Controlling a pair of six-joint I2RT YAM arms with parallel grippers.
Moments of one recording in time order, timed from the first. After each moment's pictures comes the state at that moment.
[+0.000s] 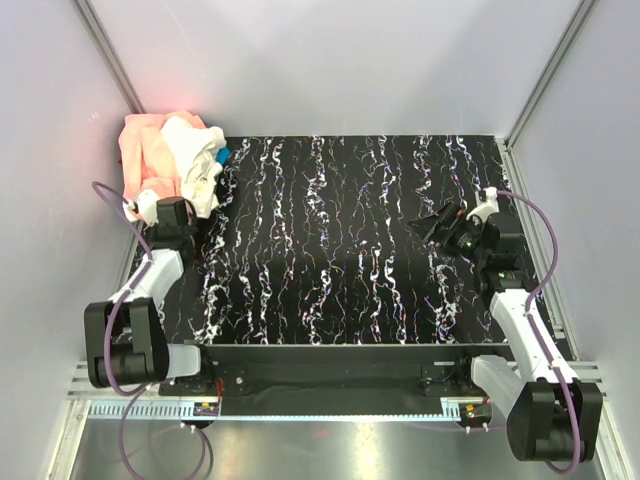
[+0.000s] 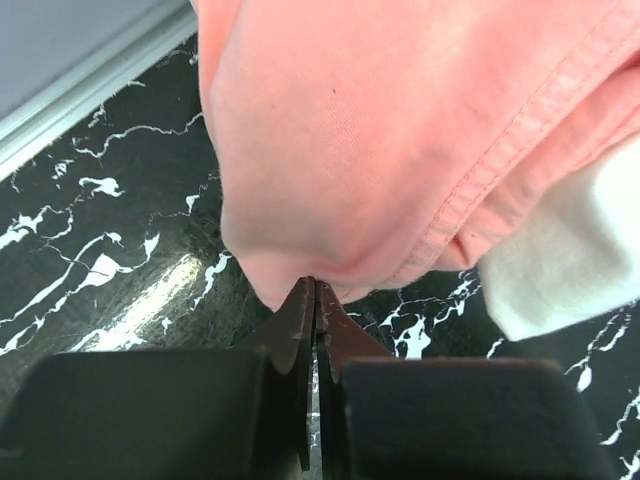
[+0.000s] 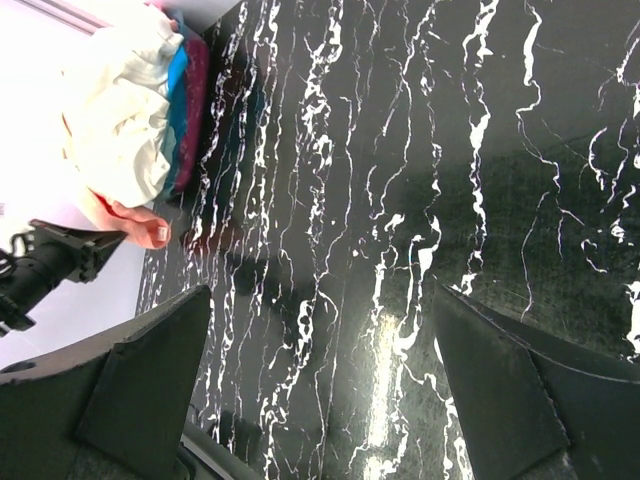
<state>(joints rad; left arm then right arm) 0.10 1.33 0.71 -0.04 -0.45 -0.57 -0.01 0.93 0.57 0.03 -0.52 0.67</state>
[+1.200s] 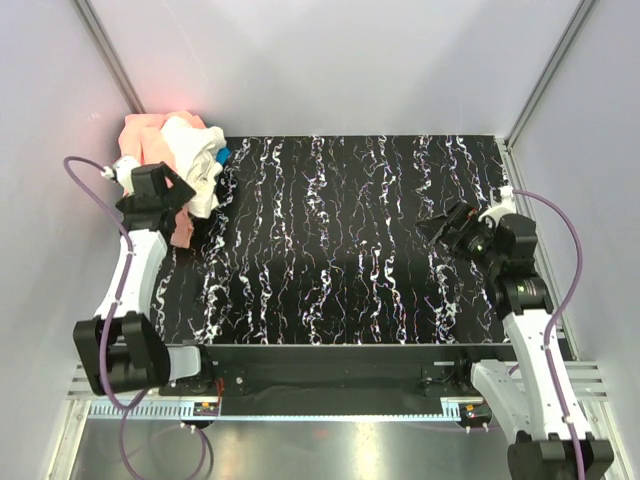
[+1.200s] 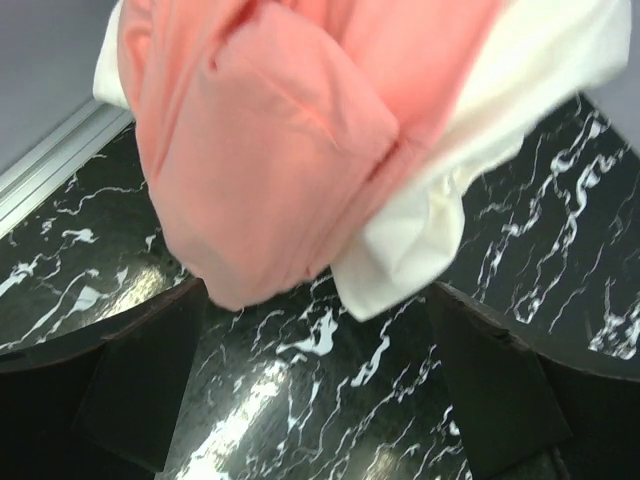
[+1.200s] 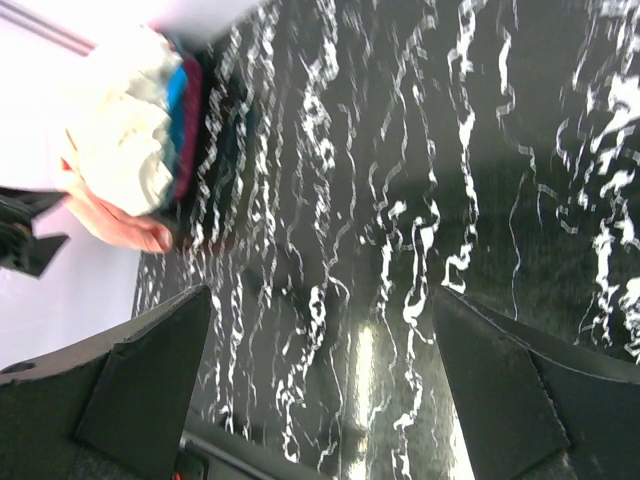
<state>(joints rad) 0.11 1.26 1.04 -0.37 -0.33 -0.56 0.03 0.72 0.75 -0.36 -0.38 0.64</state>
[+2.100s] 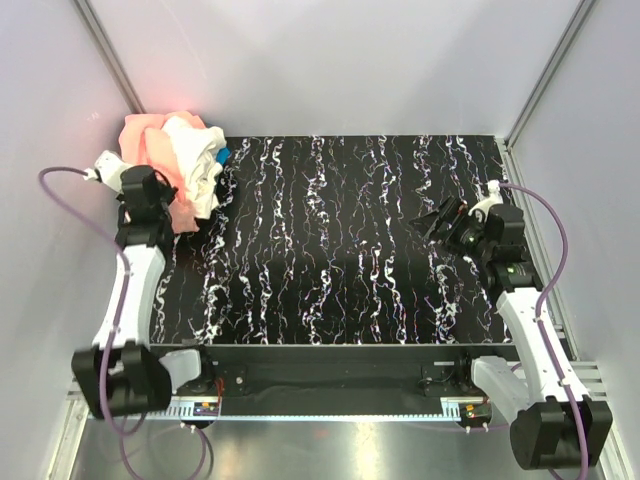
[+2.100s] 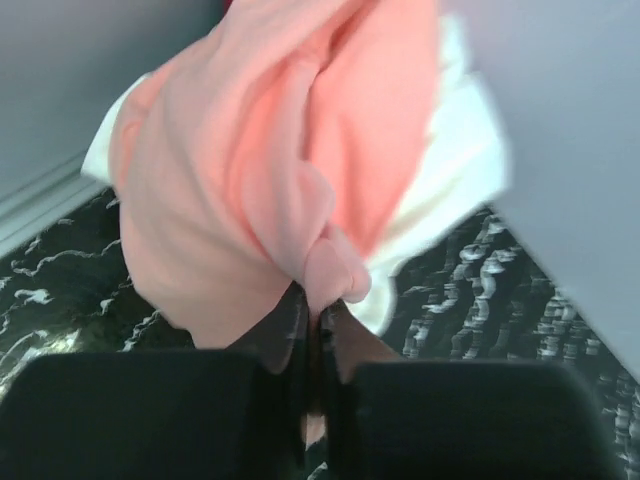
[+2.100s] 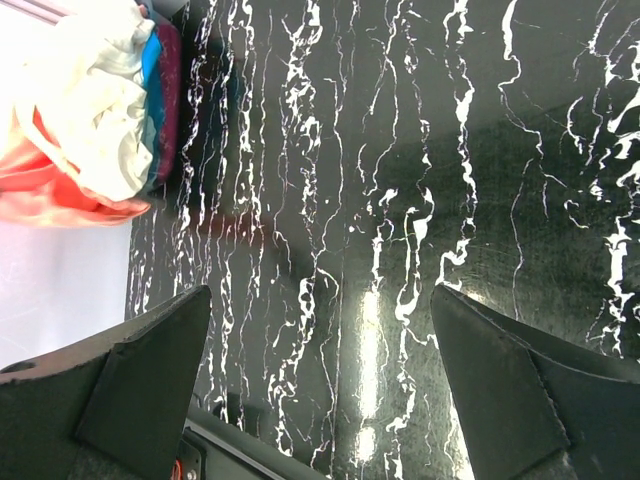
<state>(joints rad) 0.15 1.20 0.99 -0.17 -0.35 -0.64 0.03 0.90 0.73 -0.26 -0.43 0.64</state>
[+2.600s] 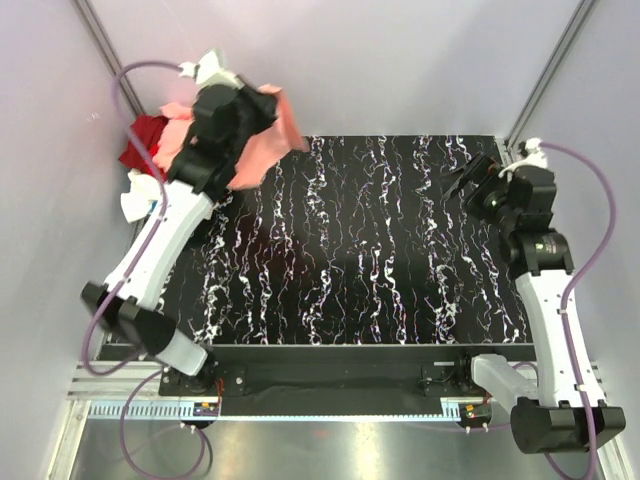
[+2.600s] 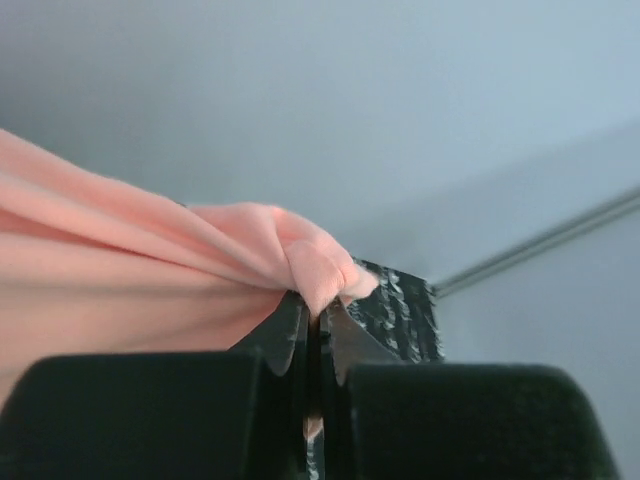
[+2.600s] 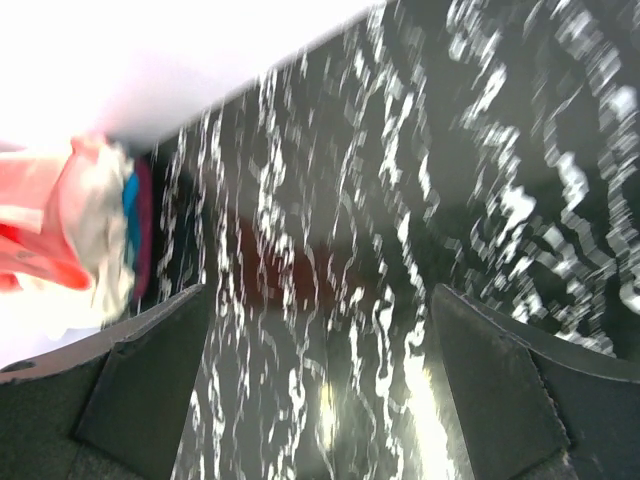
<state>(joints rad) -0.40 1.49 1.69 -0.27 -0.21 -0.68 0.03 0.98 1.12 -0.50 -0.16 0.60</state>
